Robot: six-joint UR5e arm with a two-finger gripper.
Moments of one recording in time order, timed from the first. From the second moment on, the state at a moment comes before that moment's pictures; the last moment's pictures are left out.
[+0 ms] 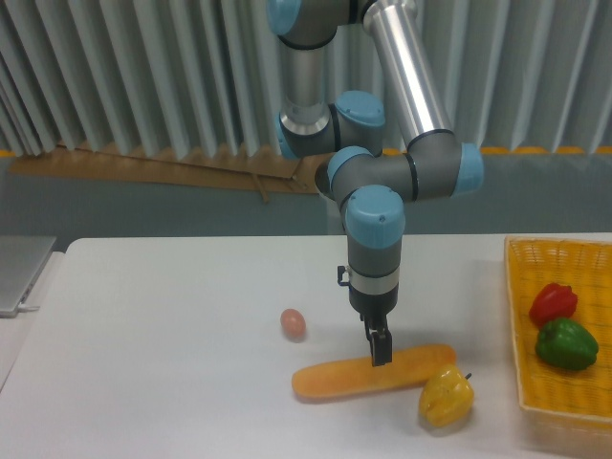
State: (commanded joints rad) arm 2.36 -1.94 -1.55 -1.22 1.58 1.60
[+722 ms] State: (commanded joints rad) arm 2.51 -1.74 -1.55 -1.47 1.57 1.93
